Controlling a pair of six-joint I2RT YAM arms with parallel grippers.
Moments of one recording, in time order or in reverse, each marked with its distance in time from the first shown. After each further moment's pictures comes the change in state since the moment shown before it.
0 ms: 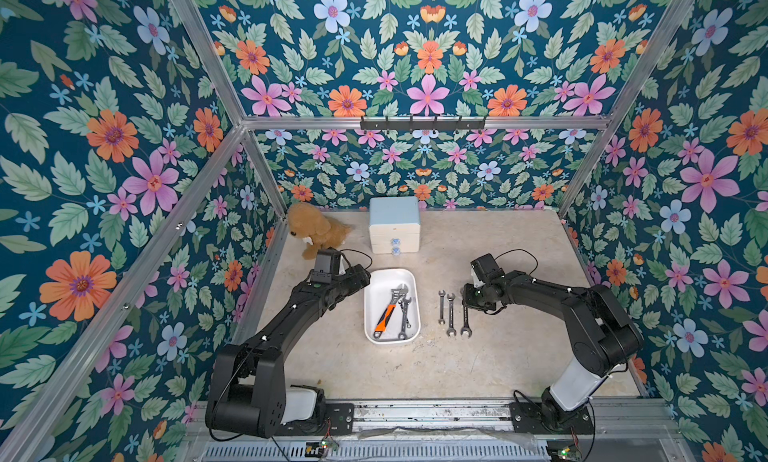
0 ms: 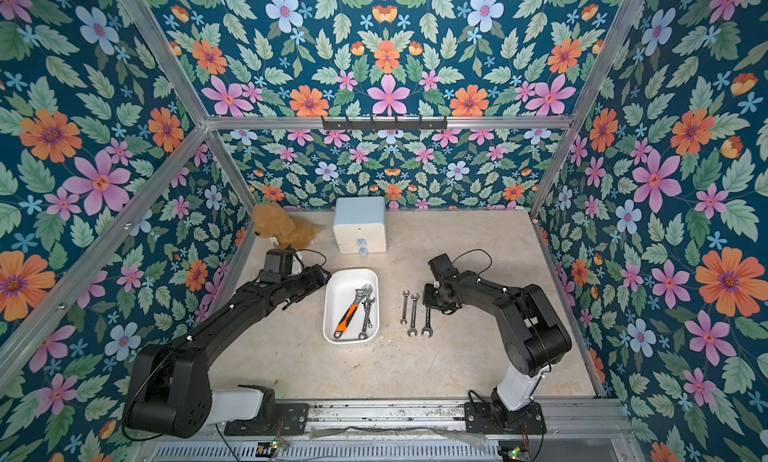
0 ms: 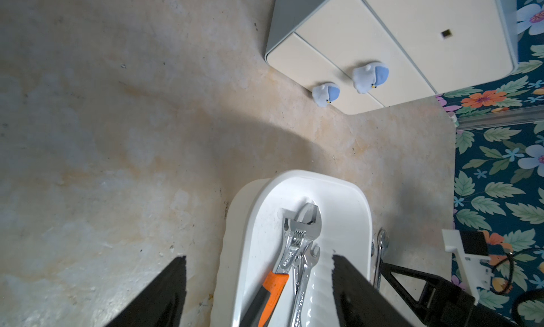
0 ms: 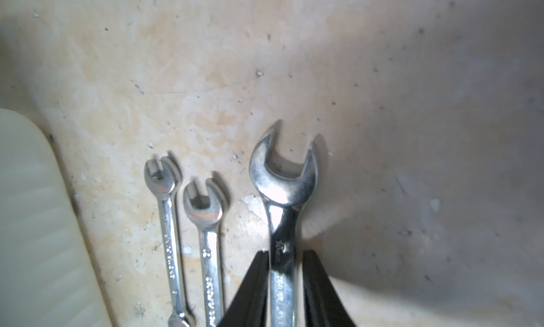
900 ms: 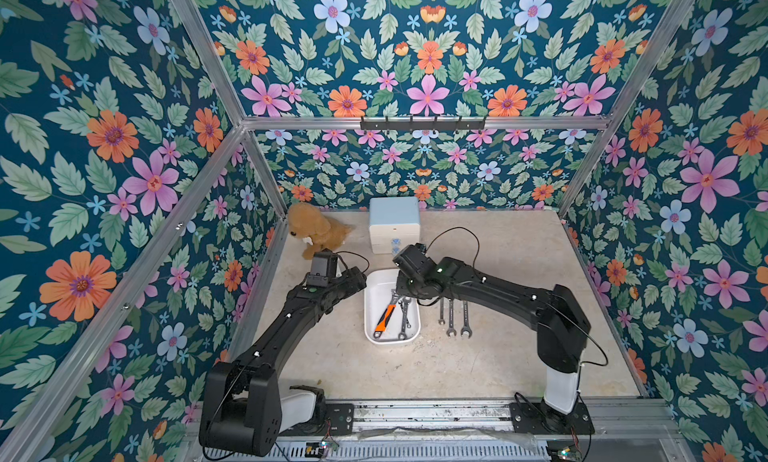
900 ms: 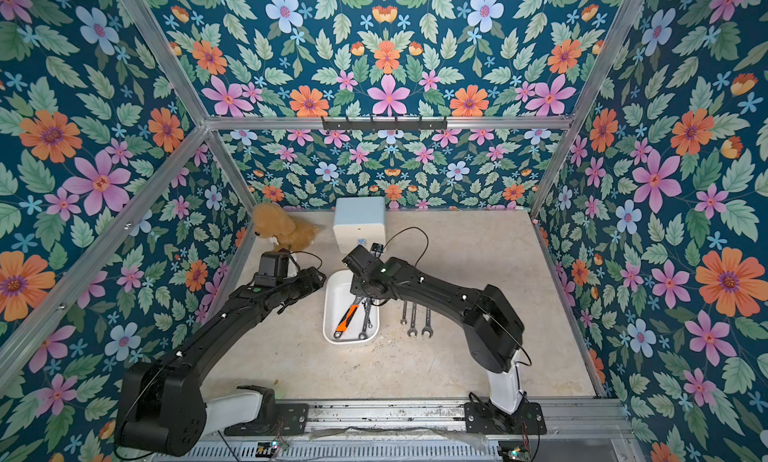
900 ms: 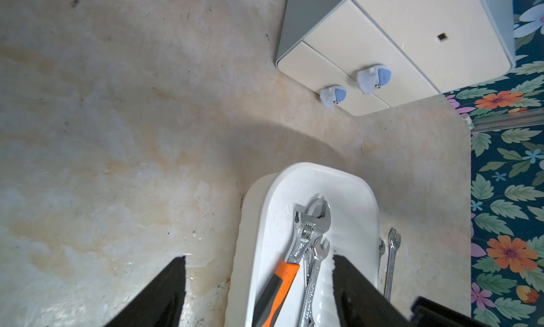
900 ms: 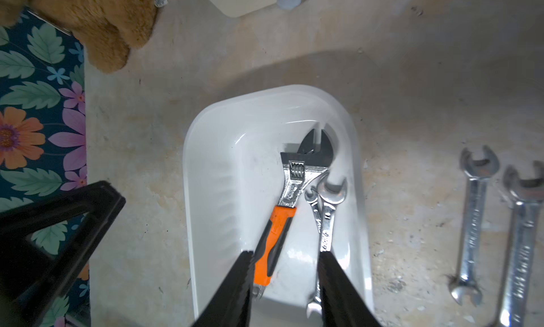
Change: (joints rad) left arm 0.001 -0.089 -0.012 -0.075 -0.055 0.030; right arm 0.494 0.273 0.718 -0.283 0.265 0.392
